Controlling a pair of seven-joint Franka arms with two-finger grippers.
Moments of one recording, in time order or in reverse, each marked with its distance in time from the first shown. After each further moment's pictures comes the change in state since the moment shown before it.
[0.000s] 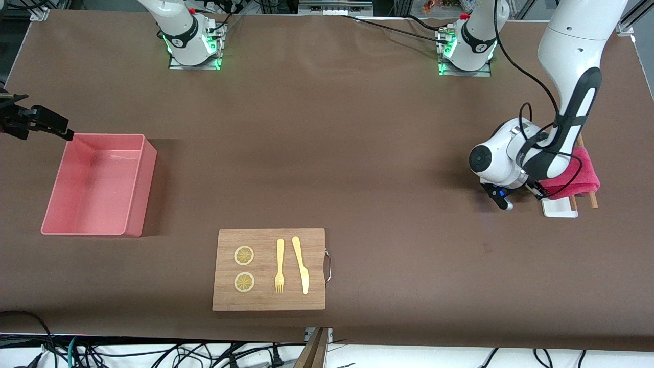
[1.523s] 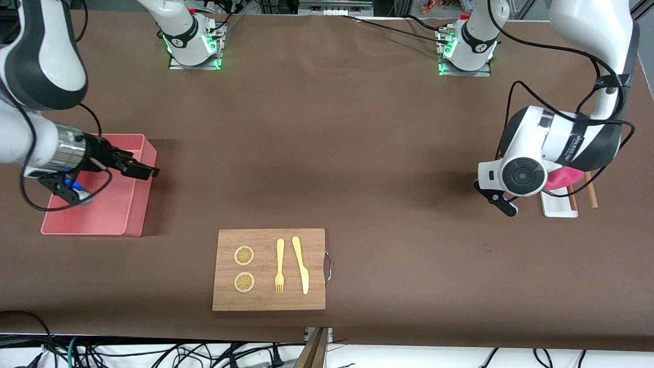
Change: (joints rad) left arm -0.030 -0.089 -0.109 0.429 -0.863 -0.420 0.331; right arm 0.051 0.186 0.084 -0.111 0.260 0.143 0.636
